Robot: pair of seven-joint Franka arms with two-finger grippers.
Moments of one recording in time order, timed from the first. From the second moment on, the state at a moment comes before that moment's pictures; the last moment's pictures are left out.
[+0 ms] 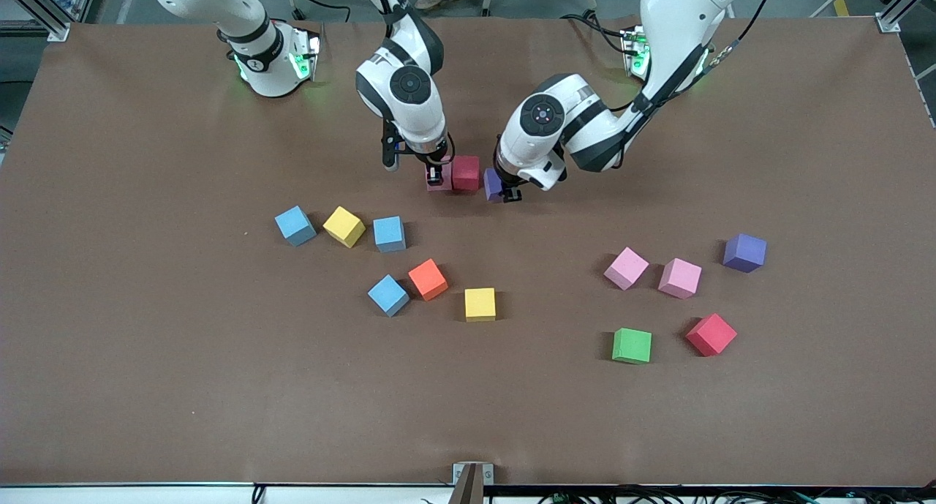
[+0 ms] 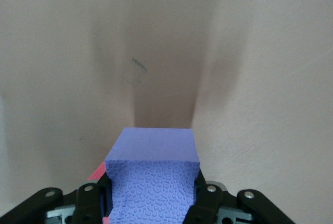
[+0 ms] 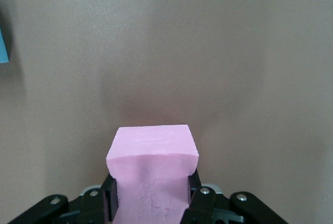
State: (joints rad) left arm -0.18 0.49 -0.68 -2.10 0.14 2.48 -2.65; right arm 0.94 0.37 -0.01 -2.20 0.16 2.56 2.32
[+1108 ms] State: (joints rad) left arm -0.24 0.52 -0.68 -2.12 0.24 2.48 -2.64; right arm 0.94 0.37 -0.01 -2.20 0.16 2.56 2.32
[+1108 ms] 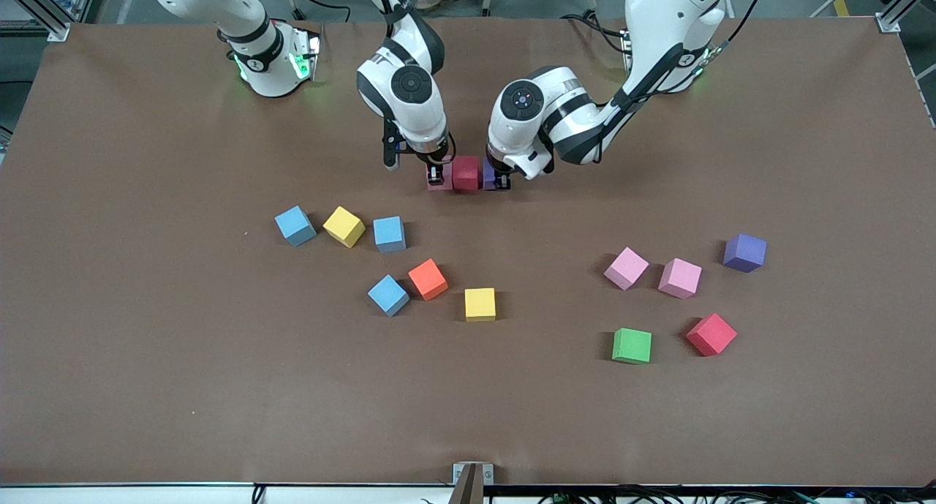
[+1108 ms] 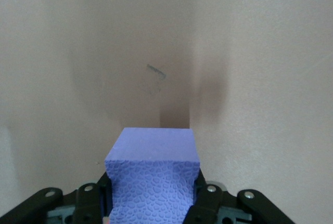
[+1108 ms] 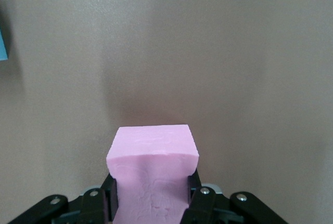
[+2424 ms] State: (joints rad) left arm -0.24 0.55 -0.68 -2.12 0.25 2.50 -2.64; right arm 0.94 0.41 -0.01 -2.20 0.16 2.57 2.33
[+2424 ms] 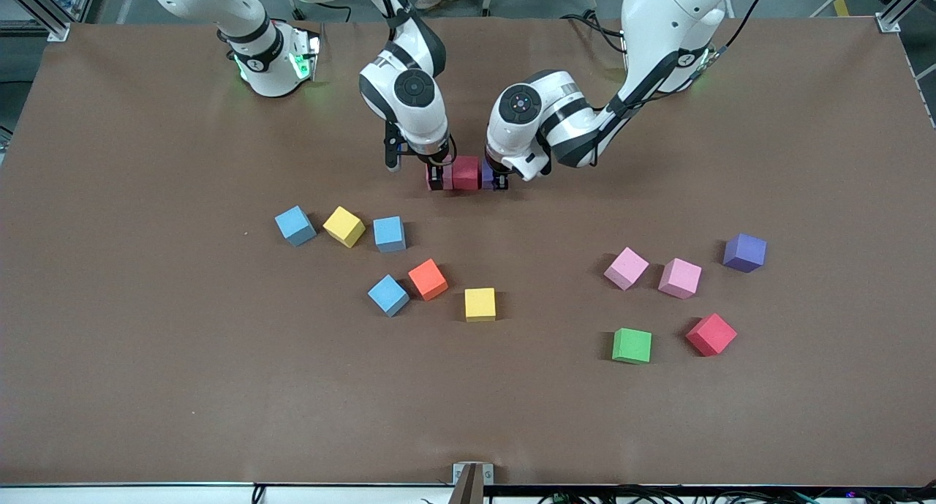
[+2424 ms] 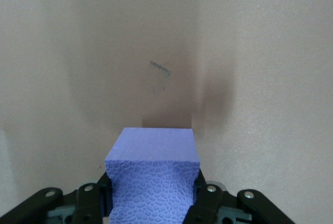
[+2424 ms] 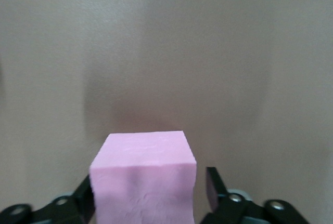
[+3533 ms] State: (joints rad) left arm -0.24 0.55 -0.68 -2.12 0.25 2.51 -2.64; right arm 0.95 0.41 -0.01 -2.17 0.16 2.54 2.33
